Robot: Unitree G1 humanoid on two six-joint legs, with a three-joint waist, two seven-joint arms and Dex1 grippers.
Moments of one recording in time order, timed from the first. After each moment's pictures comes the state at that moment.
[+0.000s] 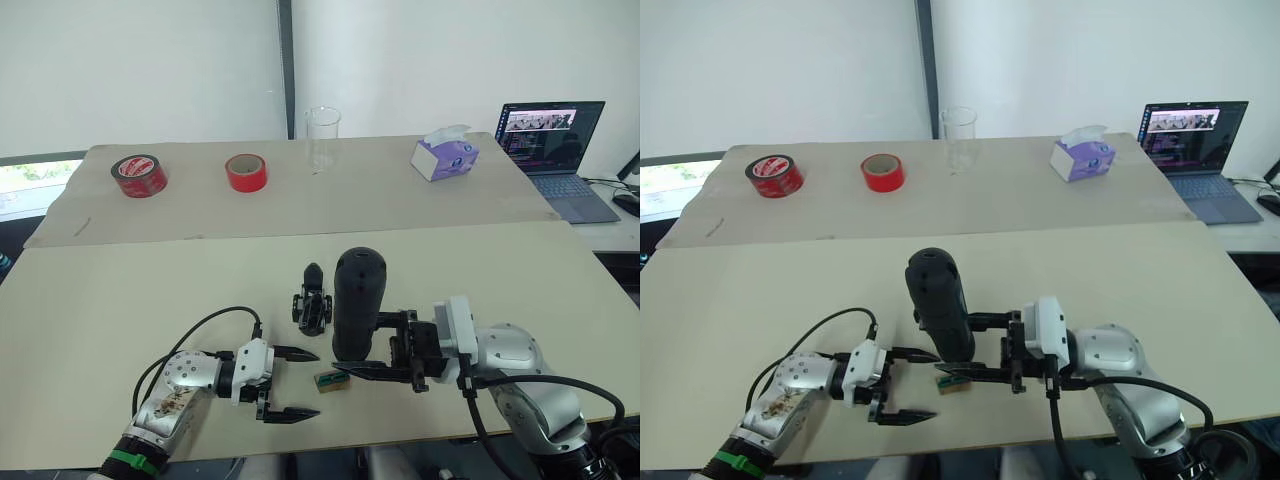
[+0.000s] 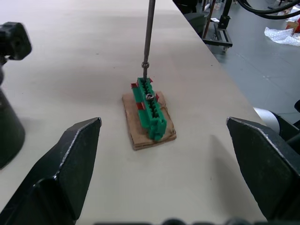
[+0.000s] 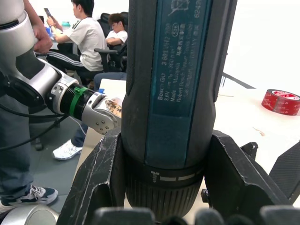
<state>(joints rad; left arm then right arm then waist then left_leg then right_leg) -0.07 0.55 -0.26 0.06 -0.32 -0.15 -1.28 -0.11 -0.56 0.14 -0.53 0.57 0.17 1.08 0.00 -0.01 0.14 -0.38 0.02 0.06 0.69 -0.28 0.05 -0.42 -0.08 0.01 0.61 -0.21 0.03</state>
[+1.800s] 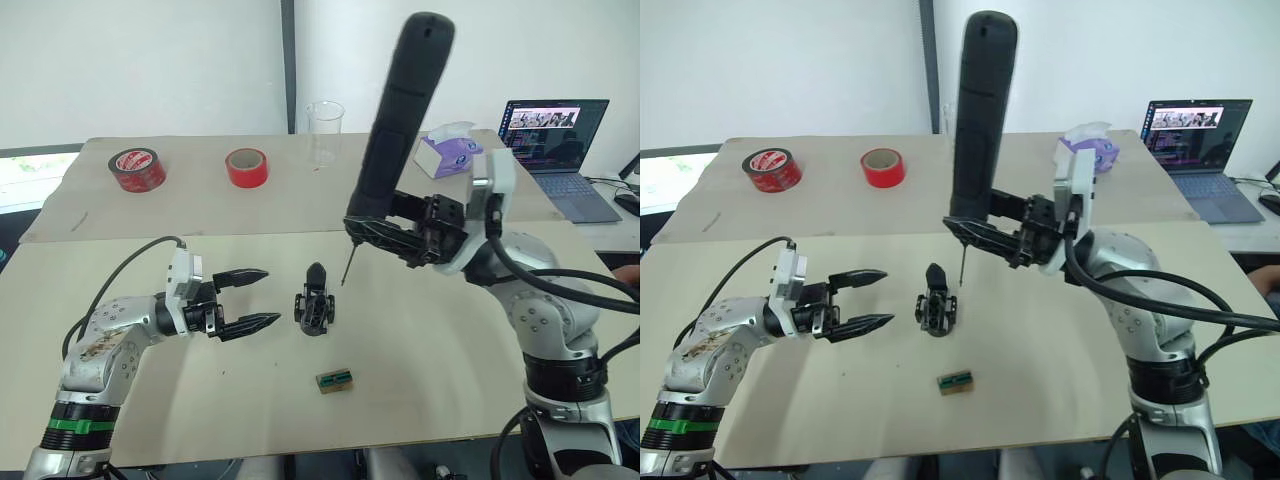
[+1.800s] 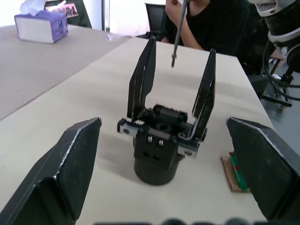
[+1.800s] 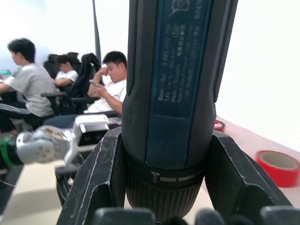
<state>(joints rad) -0.22 0.66 0.10 -0.10 -0.62 0.29 -1.21 -0.58 -0.49 -0.03 -0.36 0.81 0.53 0.82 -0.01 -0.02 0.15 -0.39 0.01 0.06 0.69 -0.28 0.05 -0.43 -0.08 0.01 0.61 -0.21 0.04</state>
